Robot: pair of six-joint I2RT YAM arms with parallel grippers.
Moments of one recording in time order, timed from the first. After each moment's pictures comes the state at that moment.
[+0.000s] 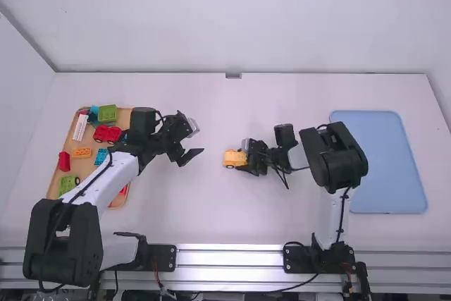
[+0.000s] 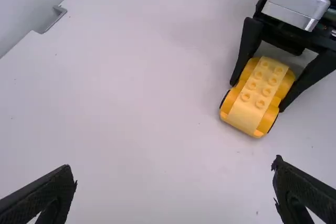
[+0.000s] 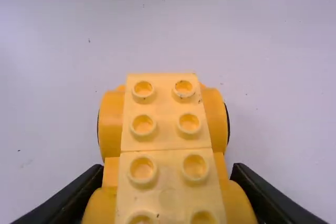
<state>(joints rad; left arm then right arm) -0.07 1.36 0.72 -0.15 0.62 0.72 0.26 2.11 0.75 0.37 -0.96 -0.93</state>
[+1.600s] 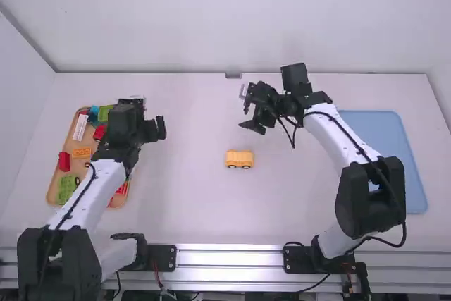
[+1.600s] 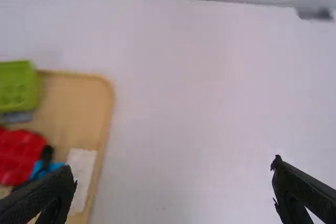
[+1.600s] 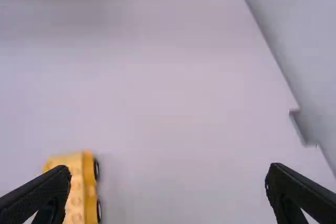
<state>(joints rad) 0.05 1.24 0.72 -0.12 -0.01 -0.08 0.27 1.71 1.31 -0.51 -0.70 -0.96</state>
